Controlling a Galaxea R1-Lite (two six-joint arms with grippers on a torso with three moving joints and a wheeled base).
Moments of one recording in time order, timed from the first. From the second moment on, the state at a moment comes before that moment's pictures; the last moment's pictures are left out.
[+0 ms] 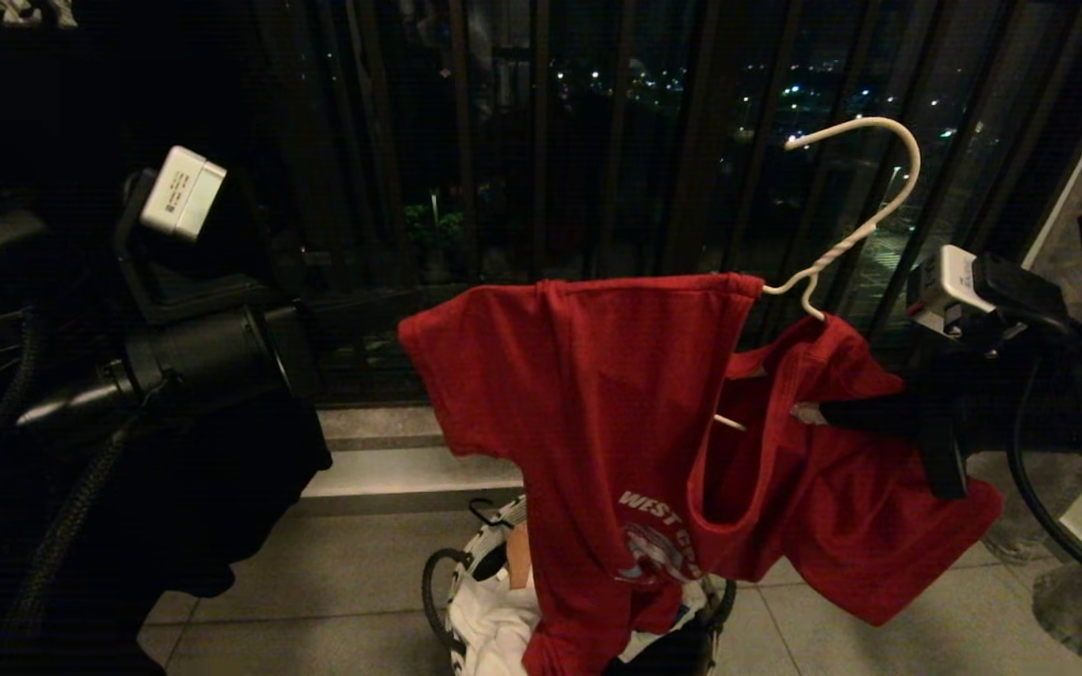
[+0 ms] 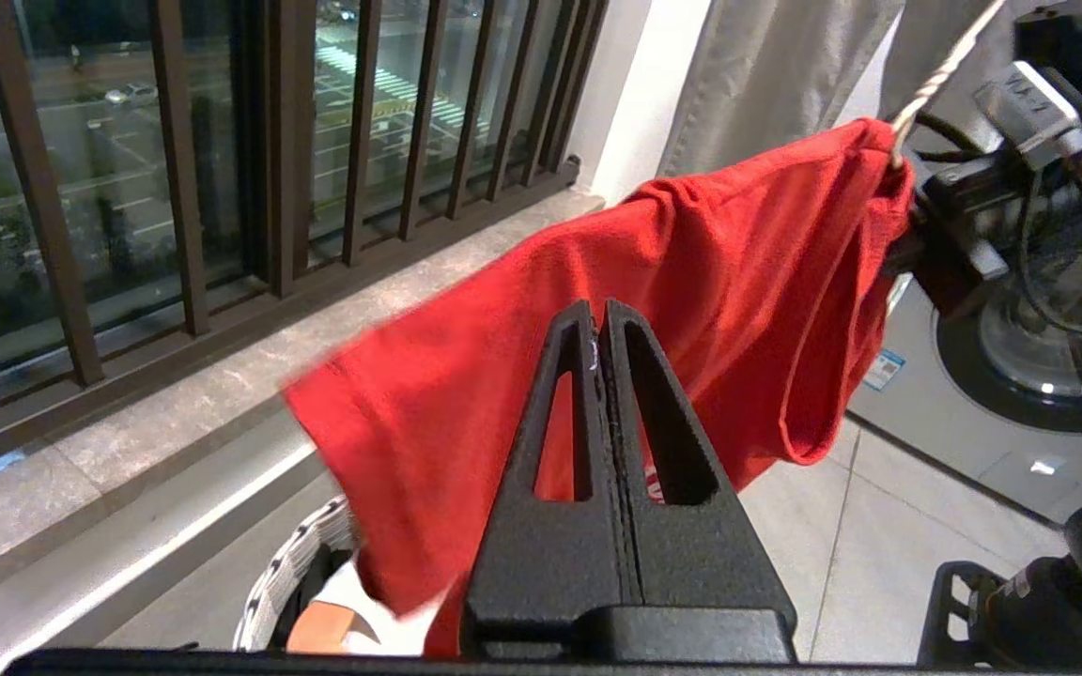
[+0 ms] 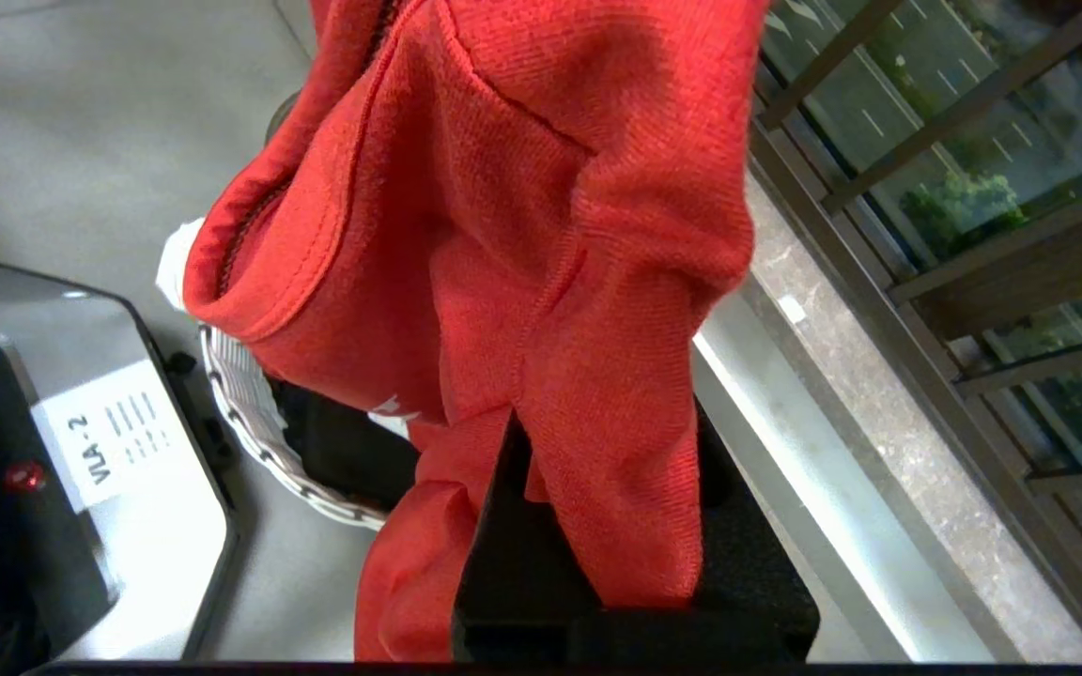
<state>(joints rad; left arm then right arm) -0.32 1.50 -0.75 -0.90 -0.68 -0.28 0.15 1.42 -1.00 0.10 0.59 -0.68</state>
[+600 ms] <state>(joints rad) -0.37 1.46 -0.75 -0.86 -0.67 -0.28 0.17 1.42 -1.01 0.10 0.59 -0.66</state>
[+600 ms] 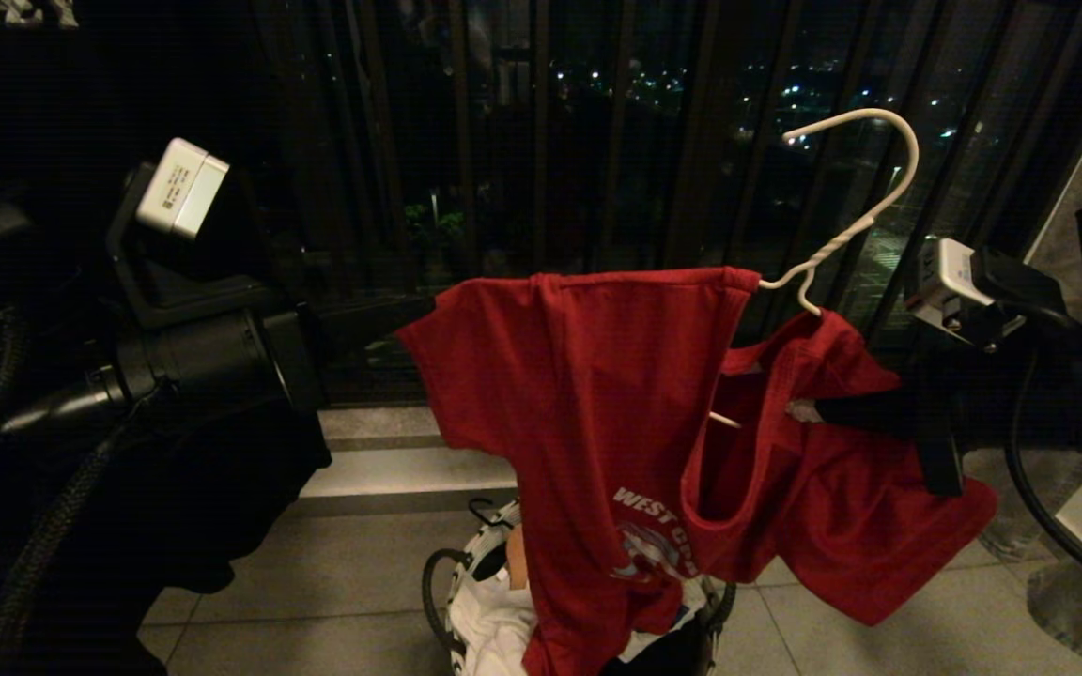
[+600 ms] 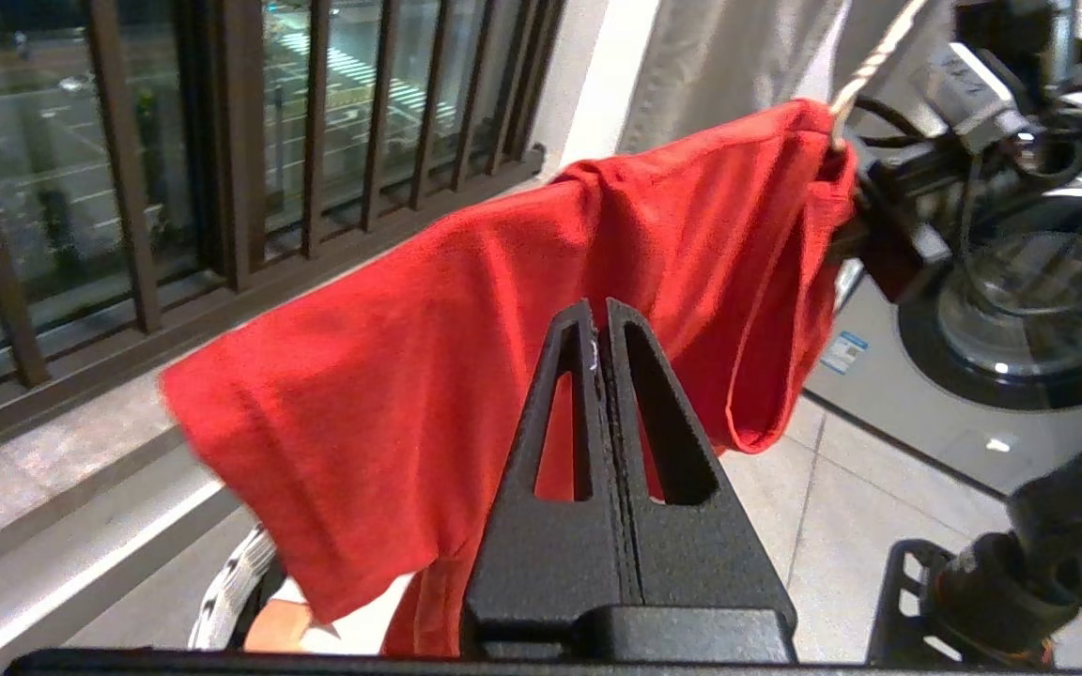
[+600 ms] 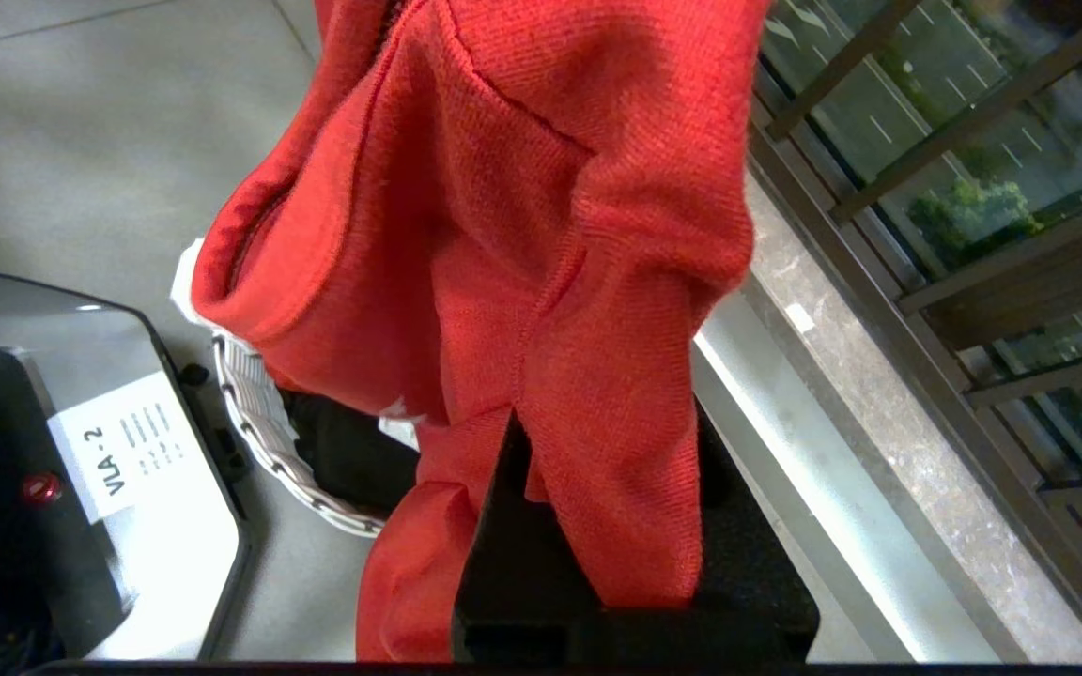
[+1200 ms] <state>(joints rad) -0.37 1.44 -0.75 -0.84 -0.67 -0.28 0.17 1.42 -1.02 0.10 0.59 -0.66</state>
